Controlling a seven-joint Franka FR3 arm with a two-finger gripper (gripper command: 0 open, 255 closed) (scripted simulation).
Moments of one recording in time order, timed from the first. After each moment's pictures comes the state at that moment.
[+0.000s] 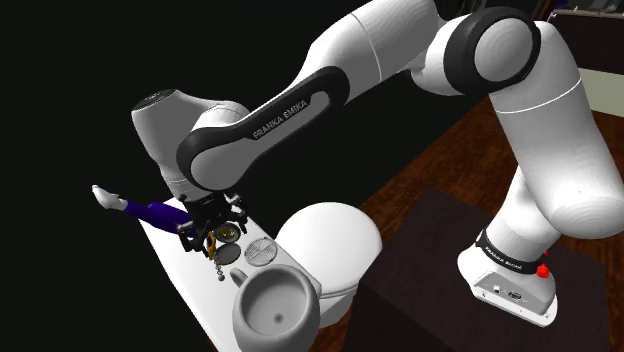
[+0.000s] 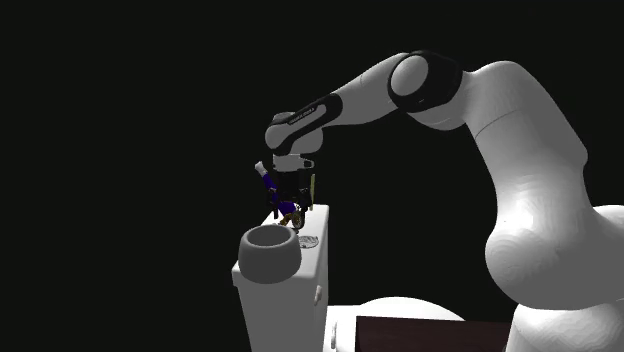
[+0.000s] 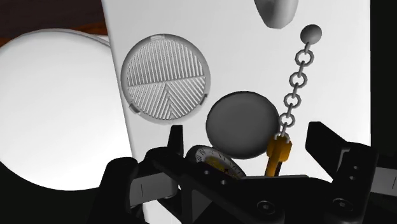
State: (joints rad) arm 0.33 0.70 0.50 -1.45 -0.27 1.93 1.04
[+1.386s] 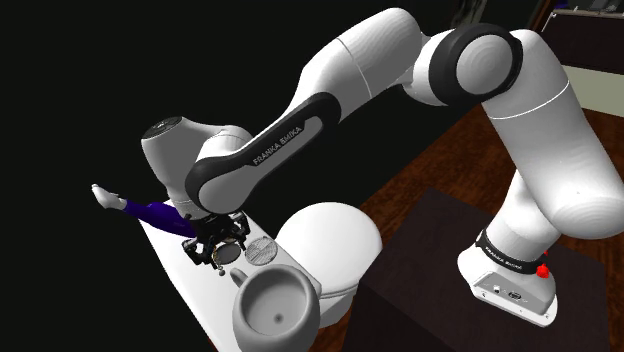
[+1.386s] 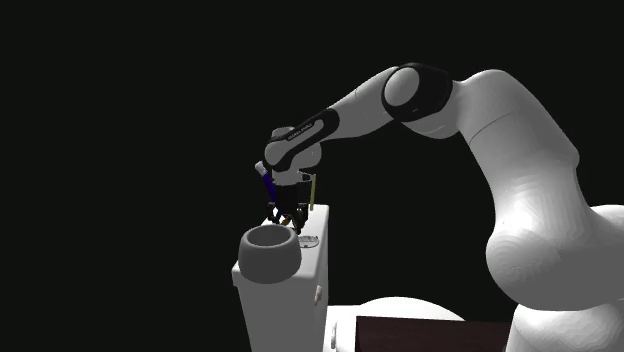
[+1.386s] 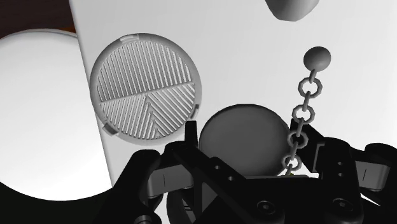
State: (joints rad) arm 0.35 0.77 0.48 -1.46 -0.29 2.01 1.06
